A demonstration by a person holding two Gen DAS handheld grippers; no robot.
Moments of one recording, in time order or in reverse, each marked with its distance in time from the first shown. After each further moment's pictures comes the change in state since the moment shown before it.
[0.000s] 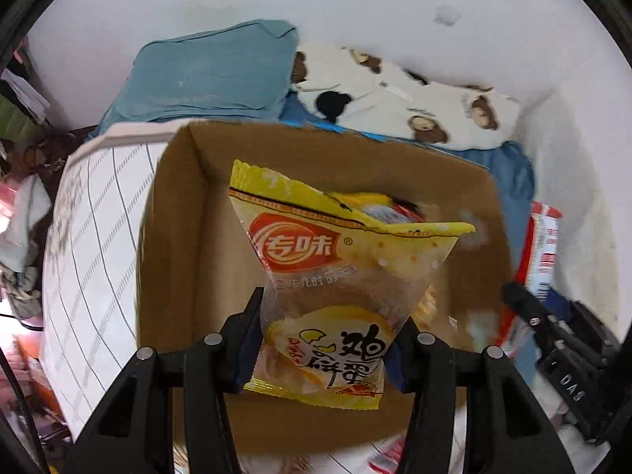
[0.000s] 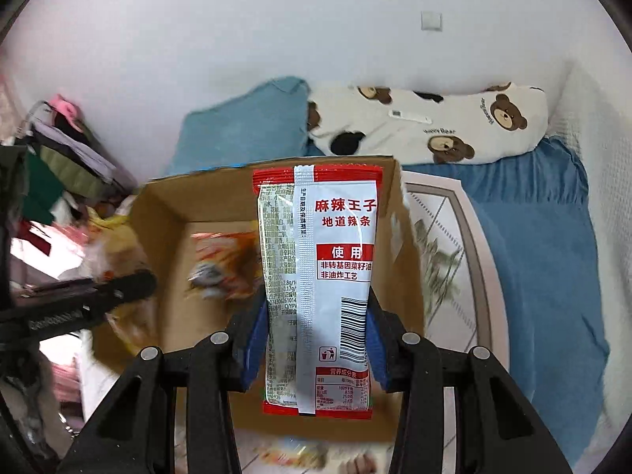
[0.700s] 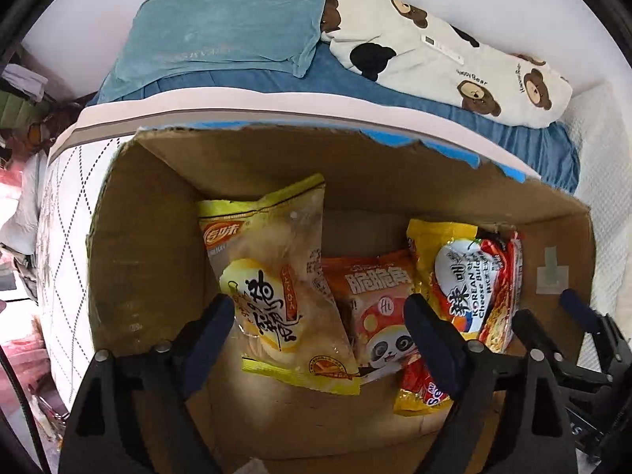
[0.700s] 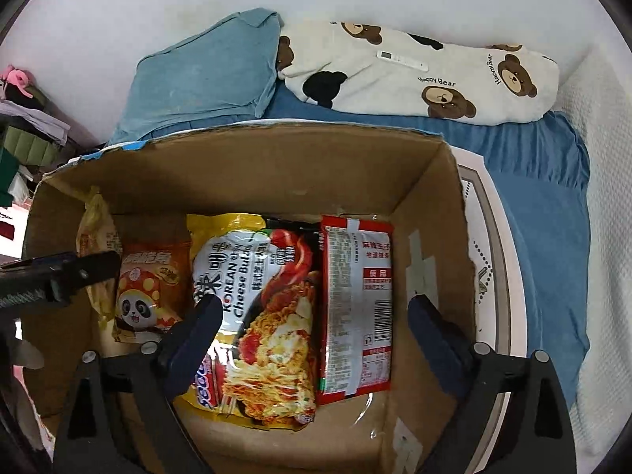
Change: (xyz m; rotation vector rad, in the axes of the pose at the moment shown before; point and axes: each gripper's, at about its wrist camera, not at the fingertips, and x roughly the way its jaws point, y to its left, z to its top) left arm 0.080 0.023 0.048 -0.043 0.209 0.062; right arm 0.113 0.006 0.048 -0.007 0.210 -0.079
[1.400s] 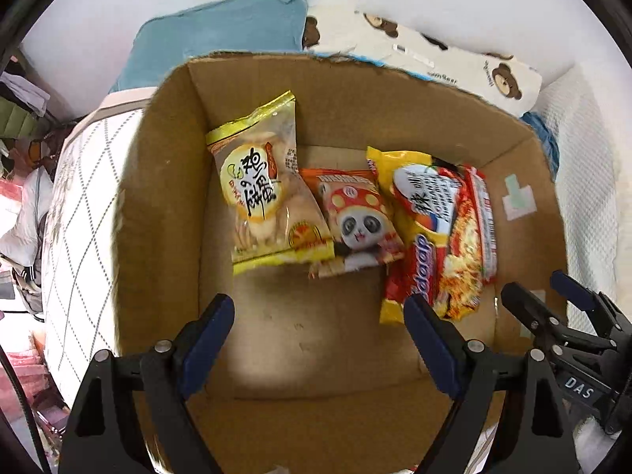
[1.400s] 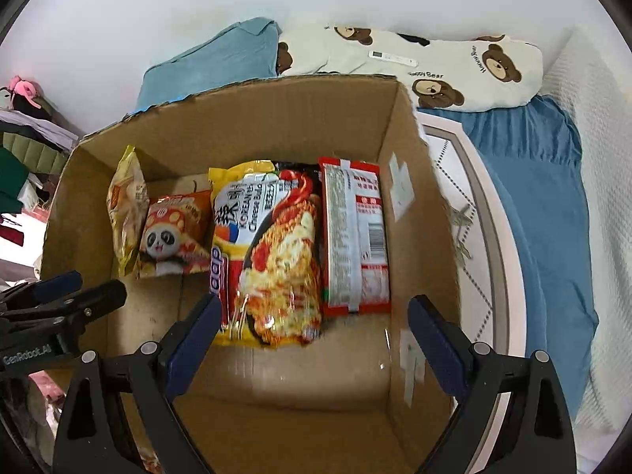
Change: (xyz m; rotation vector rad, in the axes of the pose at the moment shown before) left arm -0.041 -0.013 -0.088 0.049 -0.122 -0.027; right arm -0.046 -0.009 -0.084 0.040 -0.056 0.014
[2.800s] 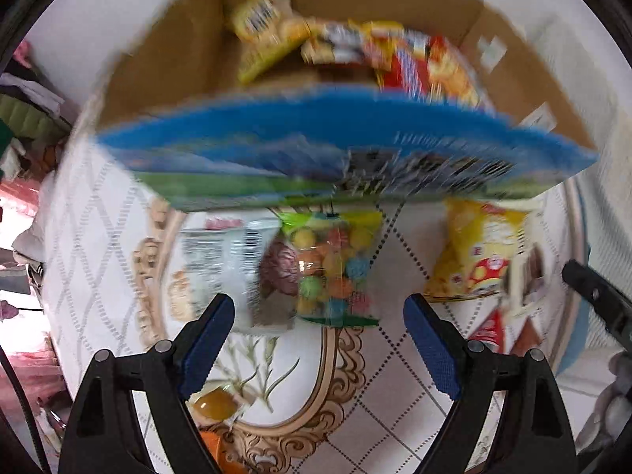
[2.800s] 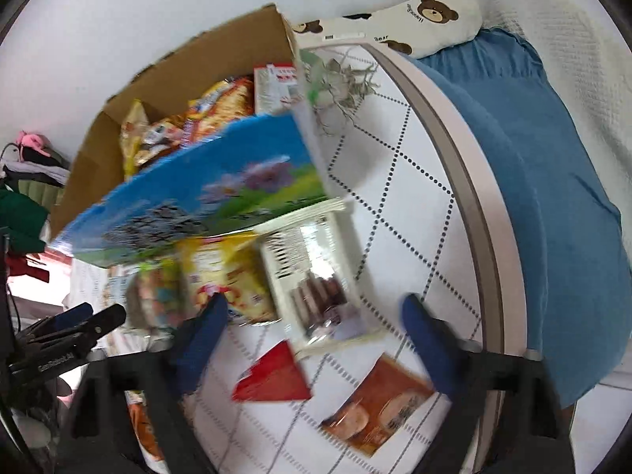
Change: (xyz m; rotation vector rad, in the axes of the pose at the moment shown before) left arm 0.032 -0.012 -0.157 0.084 0.013 0.082; right arm -0.022 -0.076 -0.193 0.199 -0.021 0.089
